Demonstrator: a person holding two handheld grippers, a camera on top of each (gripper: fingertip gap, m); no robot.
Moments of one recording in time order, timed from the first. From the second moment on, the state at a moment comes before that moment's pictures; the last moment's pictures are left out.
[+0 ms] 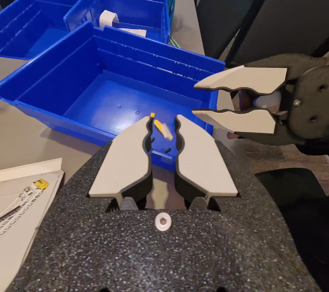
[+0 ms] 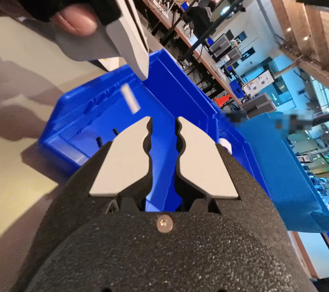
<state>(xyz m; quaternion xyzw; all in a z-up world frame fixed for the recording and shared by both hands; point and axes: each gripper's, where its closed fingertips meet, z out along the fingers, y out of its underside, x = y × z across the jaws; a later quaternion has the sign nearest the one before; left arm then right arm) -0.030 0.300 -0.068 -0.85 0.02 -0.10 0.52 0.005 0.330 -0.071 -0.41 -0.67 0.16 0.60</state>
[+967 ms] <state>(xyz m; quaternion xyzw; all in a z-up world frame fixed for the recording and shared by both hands) -0.096 -0.171 -0.111 -0.86 -0.26 0.23 0.38 -0.048 -0.026 -0.149 -0.17 -0.85 0.44 0.21</state>
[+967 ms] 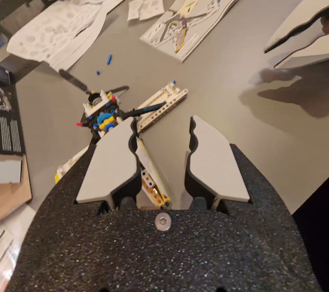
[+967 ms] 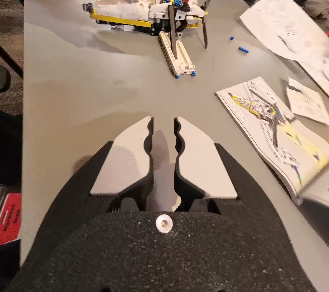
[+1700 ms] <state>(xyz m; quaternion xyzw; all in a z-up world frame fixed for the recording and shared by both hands) -0.127 -0.250 -0.179 -0.86 -0.37 0.28 0.23 -0.124 -0.127 -0.191 -0.17 -0.90 0.36 0.16</state>
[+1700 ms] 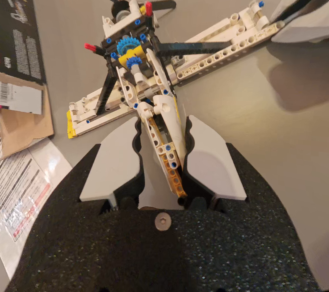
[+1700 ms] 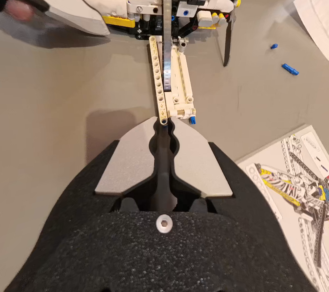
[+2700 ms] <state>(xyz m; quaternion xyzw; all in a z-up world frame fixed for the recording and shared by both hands) -0.199 -0.006 -0.143 -0.88 -0.22 0.17 0.39 -0.151 0.071 -0.178 -0.33 -0.83 0.33 0.30</state>
